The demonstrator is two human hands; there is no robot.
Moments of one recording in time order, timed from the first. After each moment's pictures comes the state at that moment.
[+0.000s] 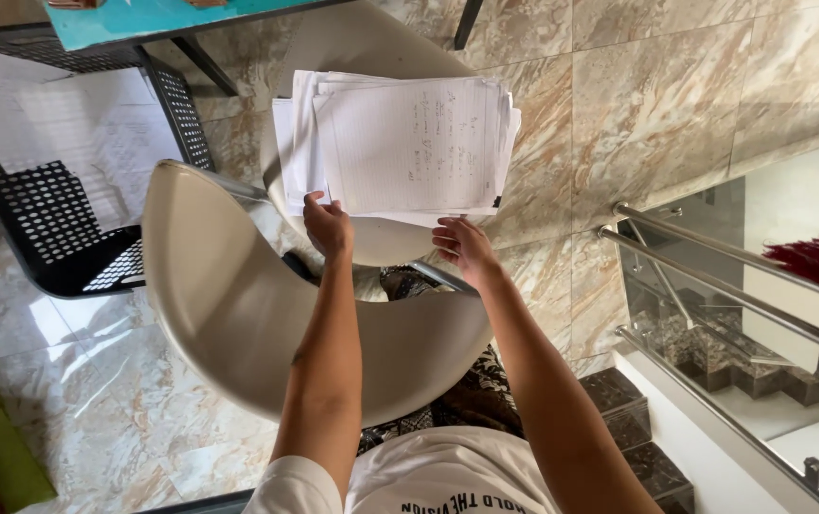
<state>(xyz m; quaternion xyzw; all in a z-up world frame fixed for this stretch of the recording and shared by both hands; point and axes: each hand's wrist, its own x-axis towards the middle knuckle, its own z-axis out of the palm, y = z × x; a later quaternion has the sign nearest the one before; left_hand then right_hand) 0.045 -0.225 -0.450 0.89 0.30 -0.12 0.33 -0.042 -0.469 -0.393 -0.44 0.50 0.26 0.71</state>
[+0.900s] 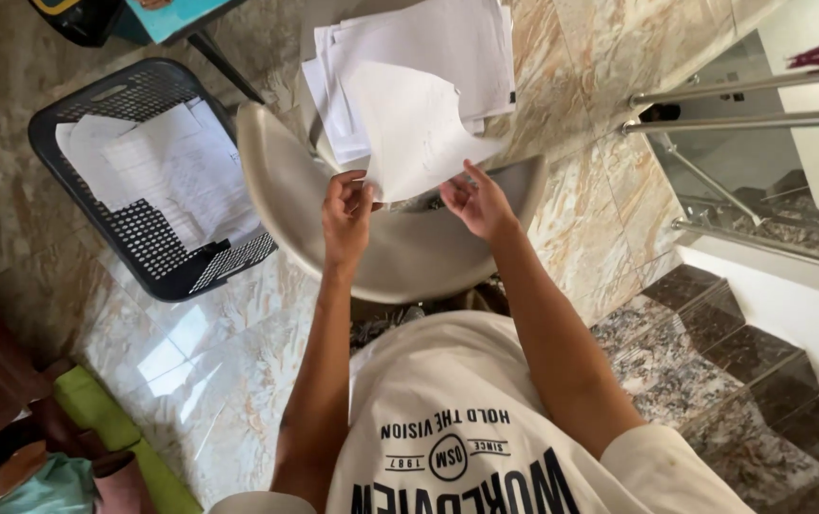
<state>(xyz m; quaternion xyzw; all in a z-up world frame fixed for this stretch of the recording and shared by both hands) -0.016 -0.090 -0.204 0.67 -0.03 -0.23 0.71 -0.121 -0.335 -0.279 -0.17 0.50 0.01 0.85</state>
